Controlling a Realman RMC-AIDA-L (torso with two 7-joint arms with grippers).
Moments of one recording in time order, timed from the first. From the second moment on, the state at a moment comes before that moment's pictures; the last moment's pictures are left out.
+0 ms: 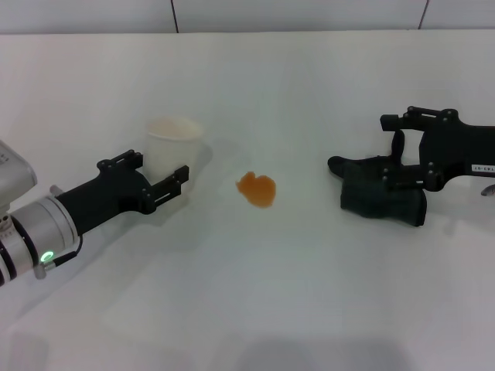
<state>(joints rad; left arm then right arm) -0.59 -2.08 2.85 -0.17 -0.58 1.21 -0.81 0.37 2.01 -1.09 -0.93 -1.71 -1.37 1.36</state>
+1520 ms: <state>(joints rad) -0.60 -2.07 2.85 -0.21 -0.47 1.22 -0.94 0.37 2.01 -1.09 -0.94 -1.71 -1.38 1.36</state>
